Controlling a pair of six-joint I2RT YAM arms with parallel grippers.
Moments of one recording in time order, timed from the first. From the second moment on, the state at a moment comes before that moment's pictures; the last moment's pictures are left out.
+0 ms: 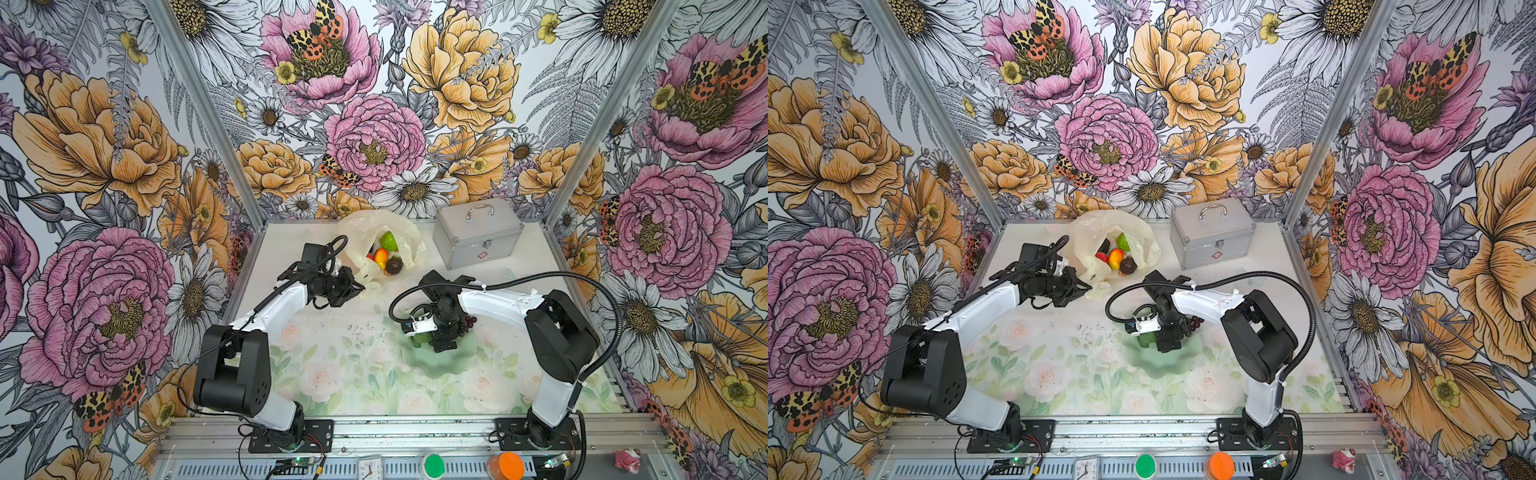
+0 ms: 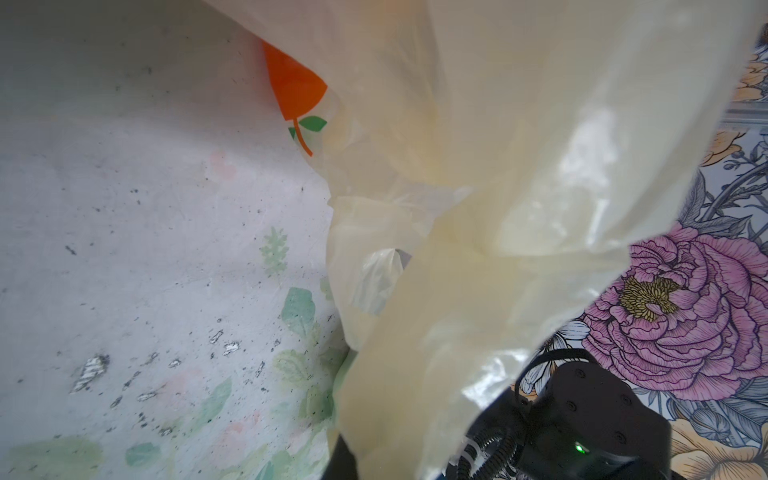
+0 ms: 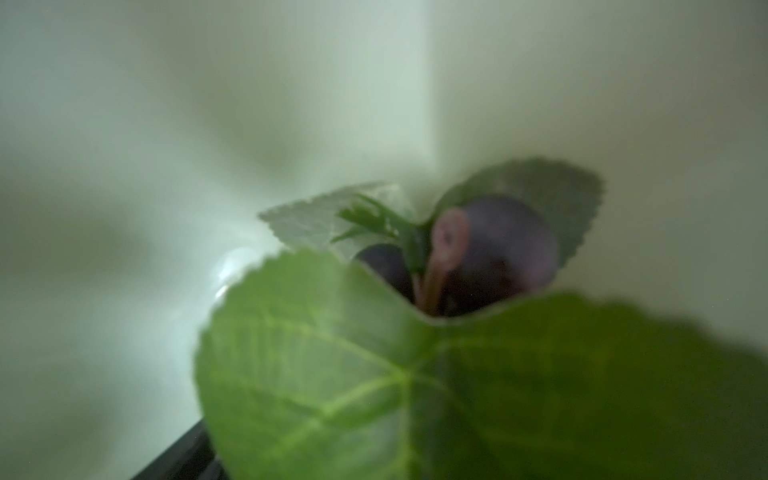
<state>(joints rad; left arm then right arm) -0.17 1.51 1.02 -0.46 0.62 -0.84 0.66 1.83 1.20 -0.83 -0.16 -1.06</state>
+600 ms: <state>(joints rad) -0.15 1.51 0.99 -0.46 0.65 -0.82 0.66 1.80 1.23 -0.82 -0.23 -0.93</state>
